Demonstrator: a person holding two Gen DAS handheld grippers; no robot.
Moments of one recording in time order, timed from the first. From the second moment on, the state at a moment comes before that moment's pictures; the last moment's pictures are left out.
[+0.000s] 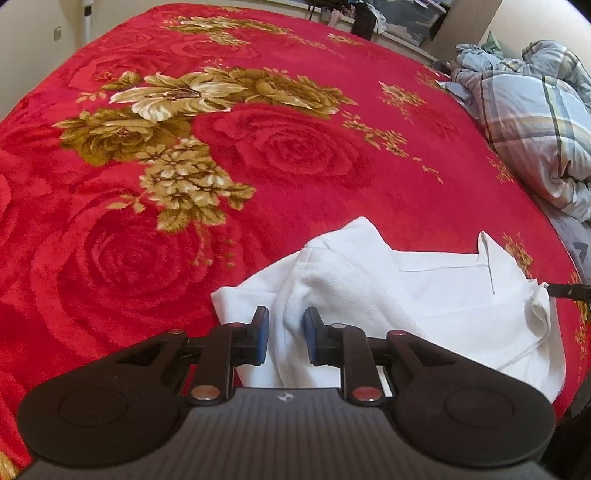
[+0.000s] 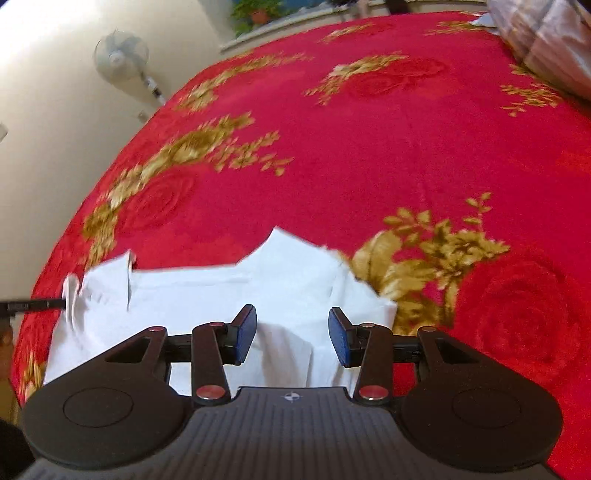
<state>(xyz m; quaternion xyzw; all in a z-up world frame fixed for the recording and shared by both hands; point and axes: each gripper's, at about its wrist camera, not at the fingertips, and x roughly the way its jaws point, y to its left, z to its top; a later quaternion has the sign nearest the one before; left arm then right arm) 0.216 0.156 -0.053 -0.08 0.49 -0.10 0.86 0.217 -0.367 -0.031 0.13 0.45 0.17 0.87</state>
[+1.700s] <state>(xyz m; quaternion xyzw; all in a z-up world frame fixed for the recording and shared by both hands) 0.147 0.174 -0.060 -0.10 0.53 -0.12 0.83 0.180 -0.379 -0.060 0.13 0.48 0.07 0.87</state>
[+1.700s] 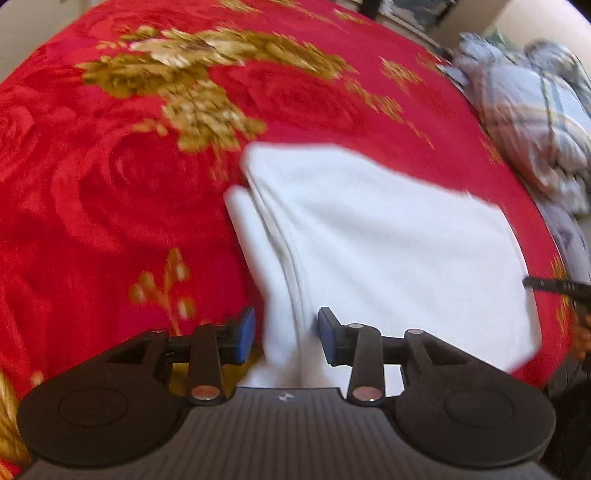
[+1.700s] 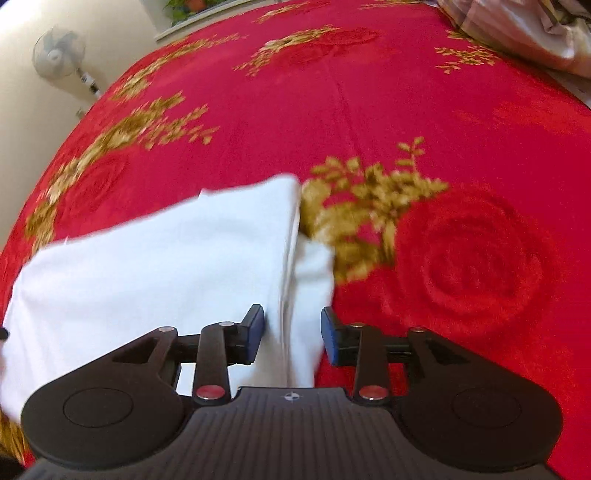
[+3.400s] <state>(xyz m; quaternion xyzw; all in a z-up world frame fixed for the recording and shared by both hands) 0.079 0.151 -0.065 -0.06 0.50 -0.01 0.86 0.067 -0.343 -0.065 0.06 0.45 0.01 0.89</state>
